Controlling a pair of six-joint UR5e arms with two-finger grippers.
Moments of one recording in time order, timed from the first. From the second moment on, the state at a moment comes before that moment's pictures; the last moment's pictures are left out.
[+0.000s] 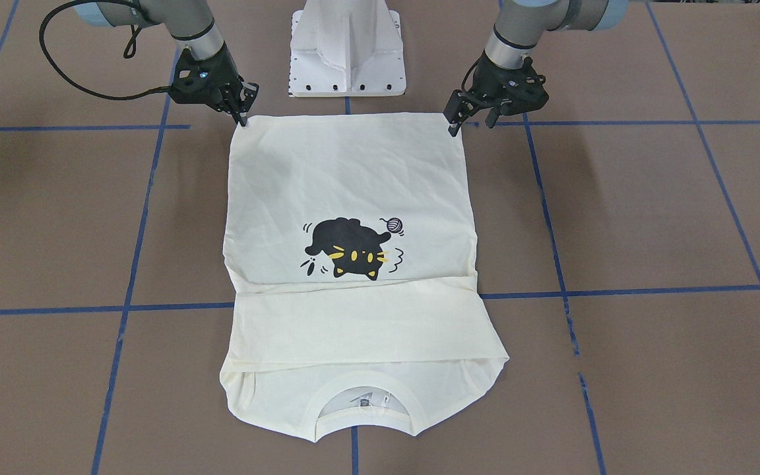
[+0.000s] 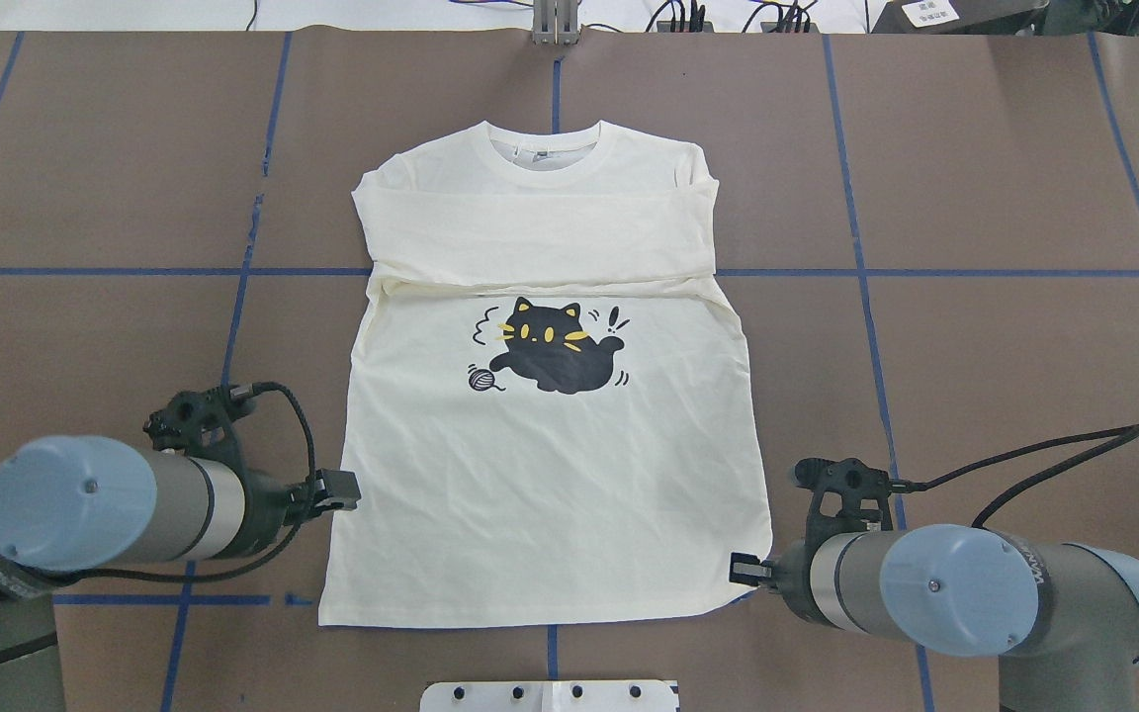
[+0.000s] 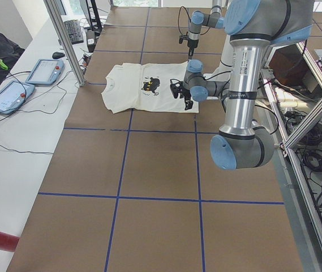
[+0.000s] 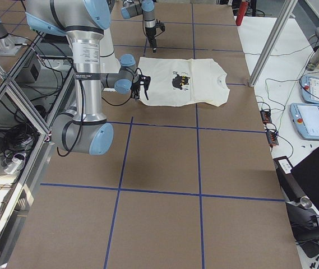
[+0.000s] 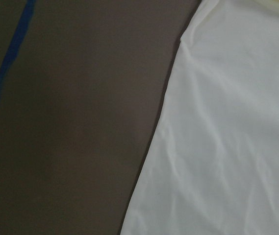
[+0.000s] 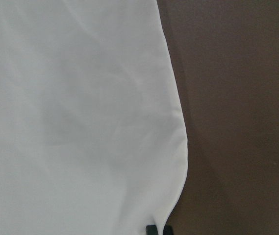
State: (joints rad) left arm -0.27 -1.67 -2.10 -1.87 -1.69 -1.78; right arm 0.19 -1.51 2.11 -1.25 1.63 1.61
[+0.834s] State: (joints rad) left arm -0.13 -1.69 -2.04 -1.83 -1.61 -1.88; right arm 0.22 -1.51 2.14 -1.25 1.65 1.61
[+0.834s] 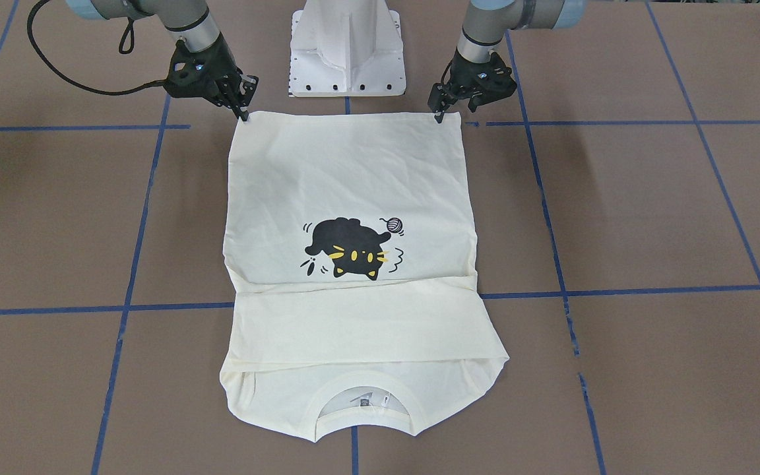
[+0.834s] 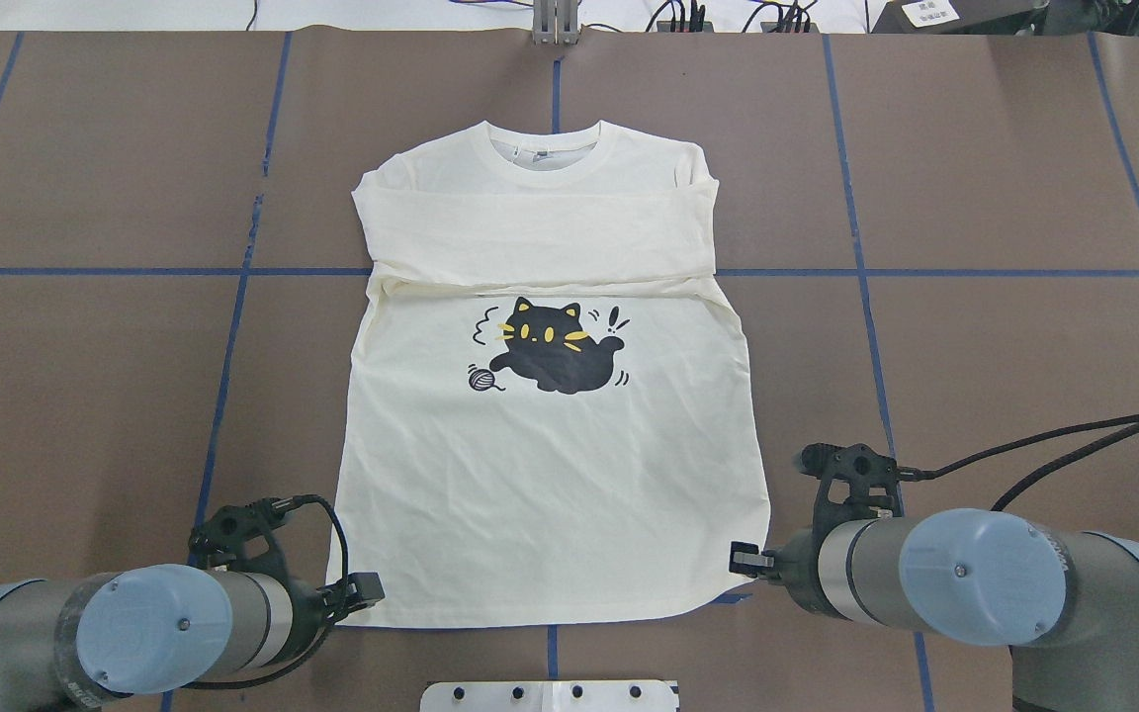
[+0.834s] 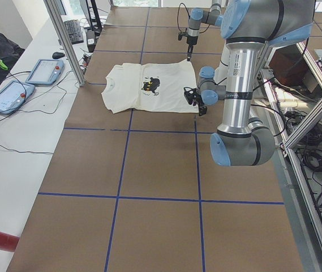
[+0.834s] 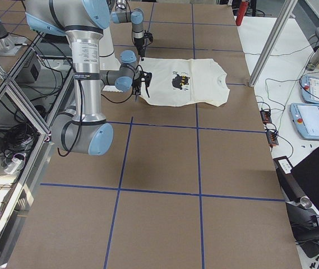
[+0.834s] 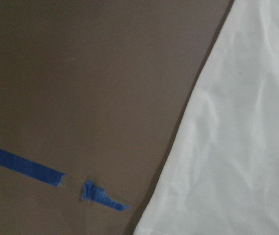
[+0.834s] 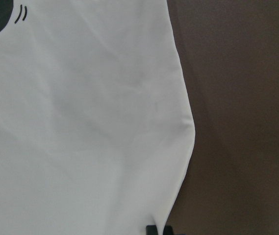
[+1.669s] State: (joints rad) left arm -0.13 -1.72 -2.04 -1.77 -1.61 -1.88; right arm 0.22 -1.51 2.14 -1.25 1.66 1.61
